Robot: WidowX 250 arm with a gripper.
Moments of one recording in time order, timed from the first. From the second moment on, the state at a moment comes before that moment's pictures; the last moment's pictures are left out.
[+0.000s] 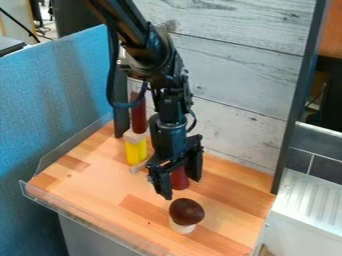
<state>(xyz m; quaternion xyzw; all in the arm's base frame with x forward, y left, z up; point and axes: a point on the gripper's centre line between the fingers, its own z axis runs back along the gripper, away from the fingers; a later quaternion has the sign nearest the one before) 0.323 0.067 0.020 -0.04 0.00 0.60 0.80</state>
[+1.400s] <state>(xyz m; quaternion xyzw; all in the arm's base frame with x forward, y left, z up) 0.321 0.044 -0.032 0.00 0.05 0.61 0.79</state>
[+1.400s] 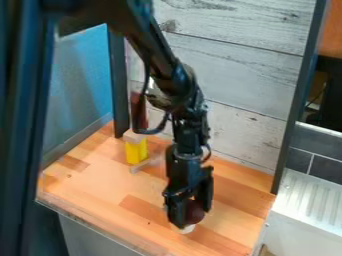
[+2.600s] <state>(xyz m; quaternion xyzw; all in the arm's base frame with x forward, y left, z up) 0.336 0.049 0.001 -0.05 0.02 0.59 0.81</state>
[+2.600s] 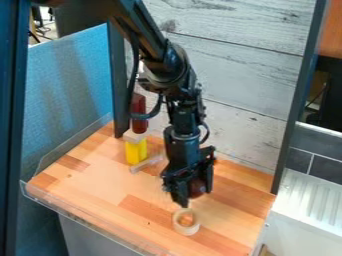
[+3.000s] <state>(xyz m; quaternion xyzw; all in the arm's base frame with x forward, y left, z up) 0.377 0.025 -0.017 -0.02 0.00 0.58 0.81</state>
